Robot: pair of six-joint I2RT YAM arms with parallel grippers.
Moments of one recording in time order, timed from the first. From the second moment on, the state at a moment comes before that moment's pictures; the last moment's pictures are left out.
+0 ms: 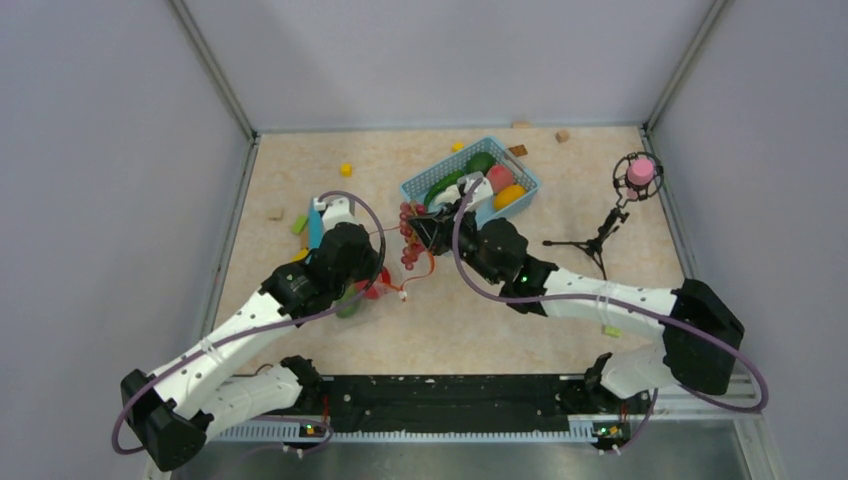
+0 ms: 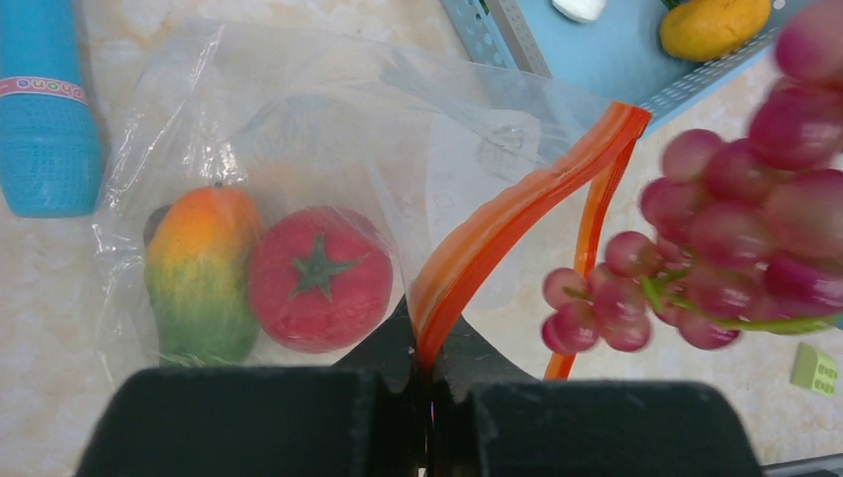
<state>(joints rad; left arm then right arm) -0.73 0.94 0.86 -0.58 -0.41 -0.76 1.00 1.34 0.86 0.52 0.23 0.41</state>
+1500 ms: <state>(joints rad) -0.73 0.88 0.84 -0.57 -0.37 -0.76 1.07 1.41 0.80 0.44 0.23 0.59</state>
